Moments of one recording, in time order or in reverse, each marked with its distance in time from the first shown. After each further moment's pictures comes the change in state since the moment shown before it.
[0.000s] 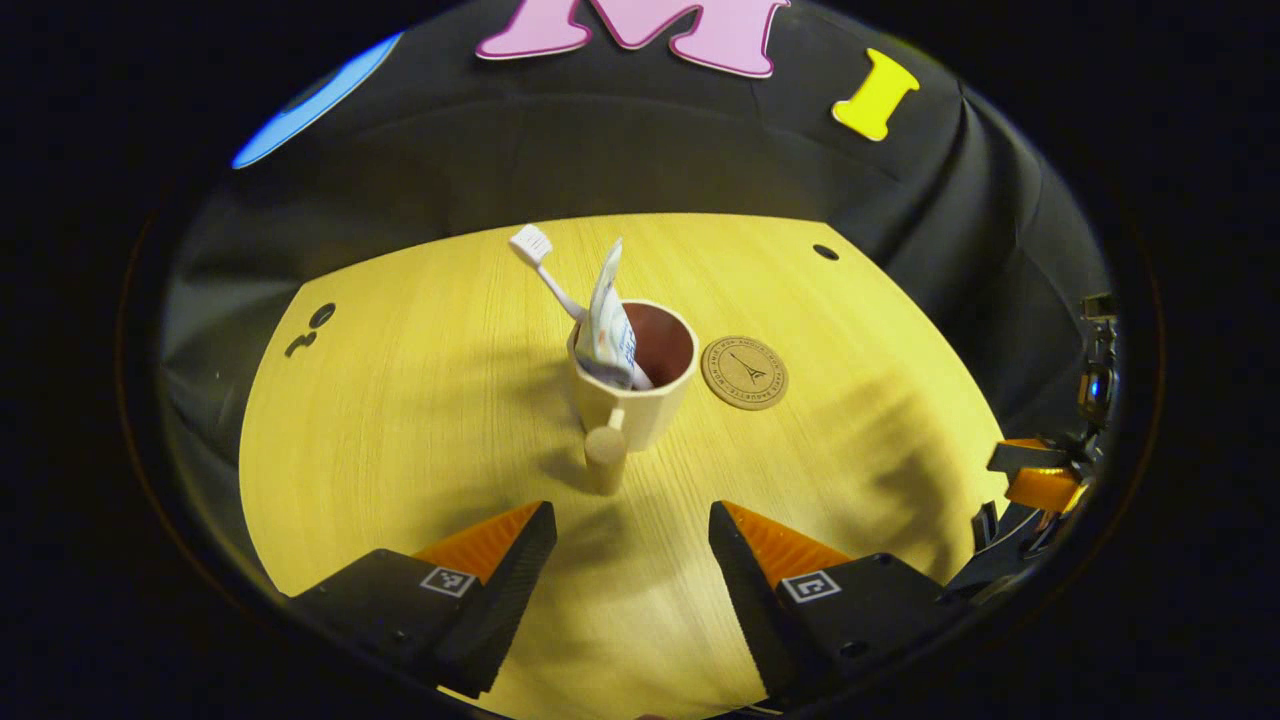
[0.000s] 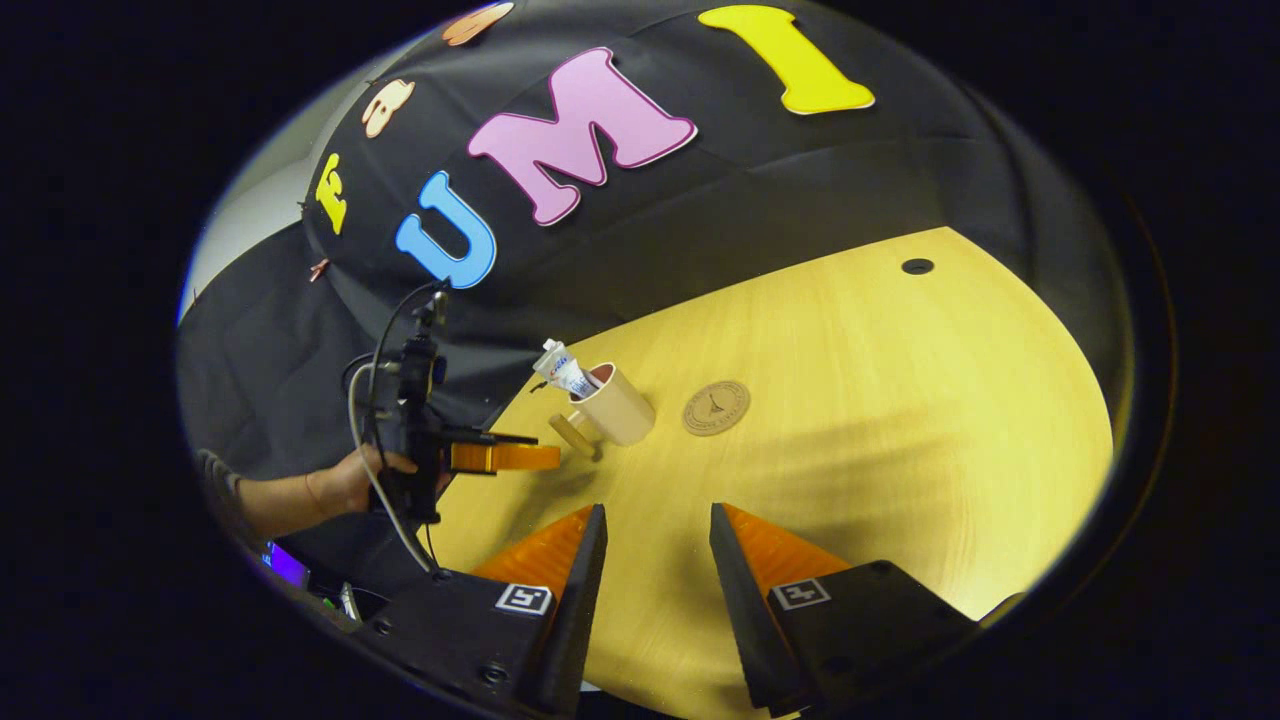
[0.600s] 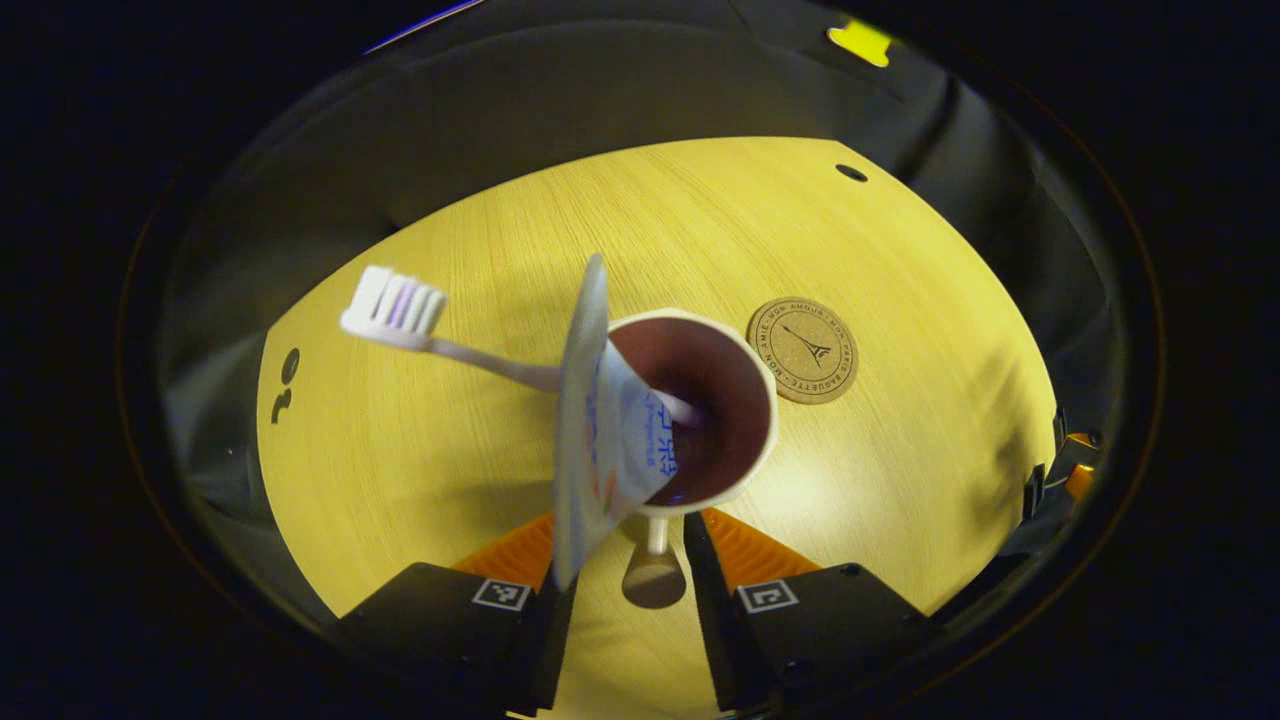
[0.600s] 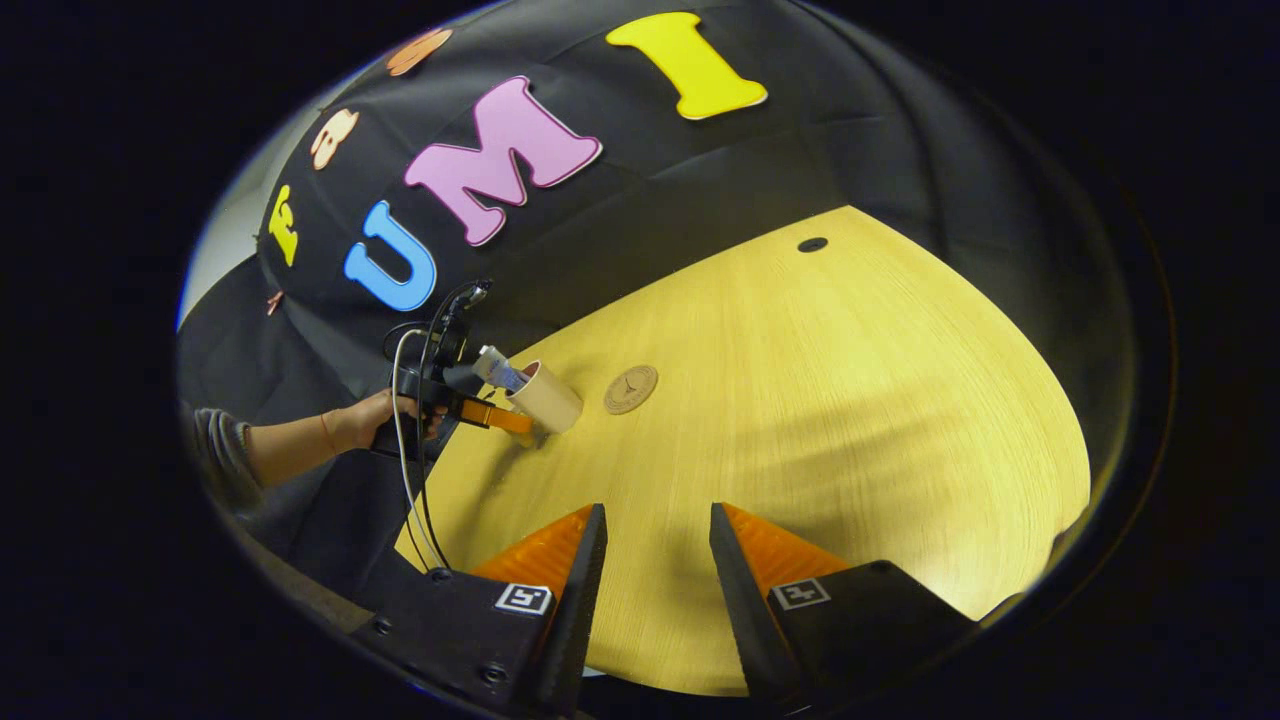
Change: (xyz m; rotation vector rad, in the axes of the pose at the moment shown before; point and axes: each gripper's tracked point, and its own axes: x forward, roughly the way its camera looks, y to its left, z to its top) left arm 0.065 0.023 0.022 0.177 0.244 0.065; right arm -0.050 -0.065 -0.020 0.125 -0.016 -0.133
